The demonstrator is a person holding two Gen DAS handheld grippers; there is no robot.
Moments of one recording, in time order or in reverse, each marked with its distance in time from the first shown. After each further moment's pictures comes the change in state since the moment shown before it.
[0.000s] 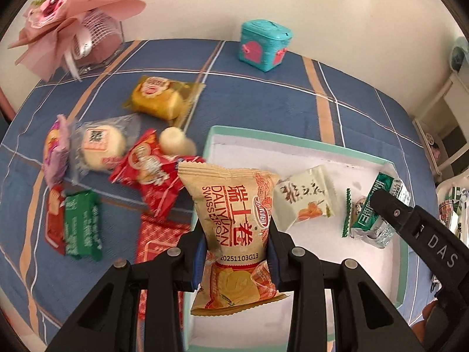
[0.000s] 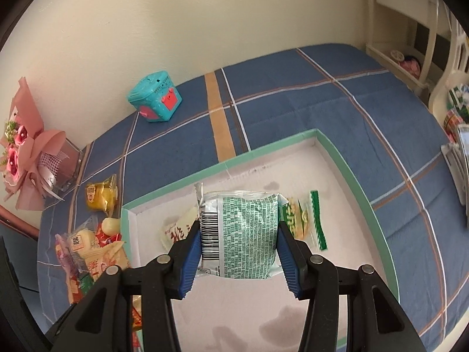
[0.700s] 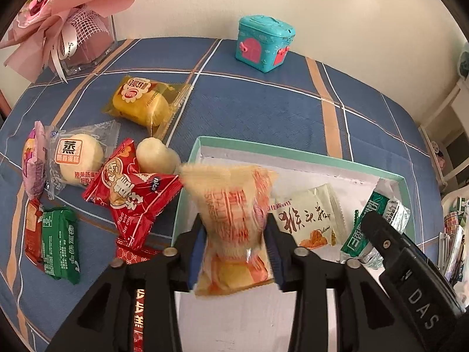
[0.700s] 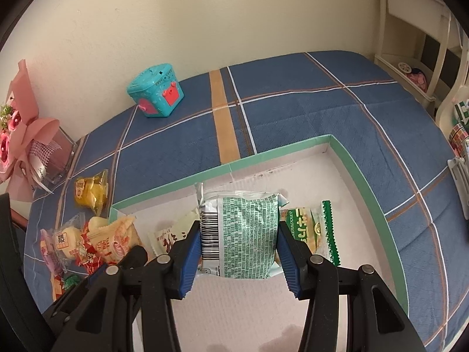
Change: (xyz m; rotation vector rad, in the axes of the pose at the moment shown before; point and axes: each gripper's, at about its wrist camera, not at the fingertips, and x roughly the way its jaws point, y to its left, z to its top) left arm 0.029 -0.008 0.016 -0.020 -0.012 0.006; right arm 0.022 0.010 -0.004 -0.051 -0.013 -0.026
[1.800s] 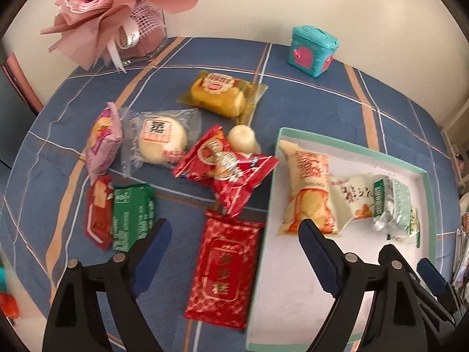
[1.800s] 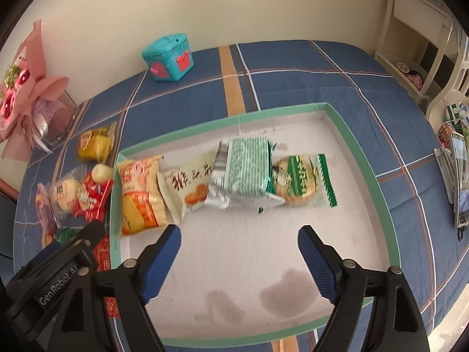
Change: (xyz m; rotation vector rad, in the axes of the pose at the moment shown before) left arm -0.038 0.055 -0.019 -0.052 0.002 0.158; right arm -0.026 0.016 -0.046 -0.086 0.085 -0.061
